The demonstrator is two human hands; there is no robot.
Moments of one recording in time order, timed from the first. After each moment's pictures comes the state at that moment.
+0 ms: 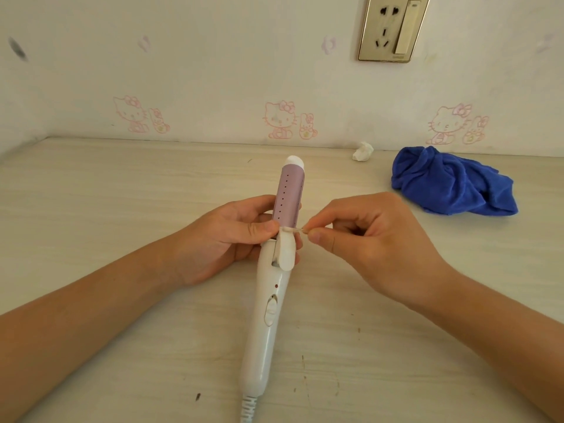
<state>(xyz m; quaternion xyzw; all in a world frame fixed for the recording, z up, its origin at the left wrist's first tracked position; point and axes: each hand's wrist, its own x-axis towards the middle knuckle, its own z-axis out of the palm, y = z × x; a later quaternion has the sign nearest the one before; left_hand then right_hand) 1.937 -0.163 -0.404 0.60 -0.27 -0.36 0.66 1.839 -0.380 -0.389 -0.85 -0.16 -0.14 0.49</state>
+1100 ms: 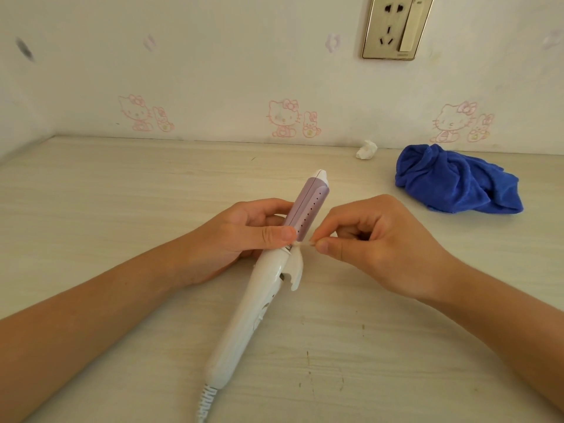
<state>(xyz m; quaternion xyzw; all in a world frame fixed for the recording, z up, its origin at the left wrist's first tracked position) 1.935 -0.165 -0.408 0.64 -0.31 -0.34 0.62 1.845 -0.390 -0.391 -0.85 -0.19 -0.08 0.49</state>
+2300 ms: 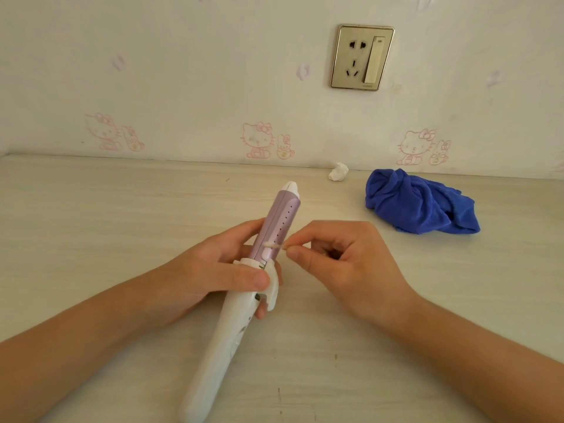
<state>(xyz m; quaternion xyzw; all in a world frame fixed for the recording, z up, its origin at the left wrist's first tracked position) 1.933 -0.164 -0.409 0.62 -0.35 -0.37 0.60 1.847 -0.386 -0.401 -0.84 -0.14 -0.19 0.49</state>
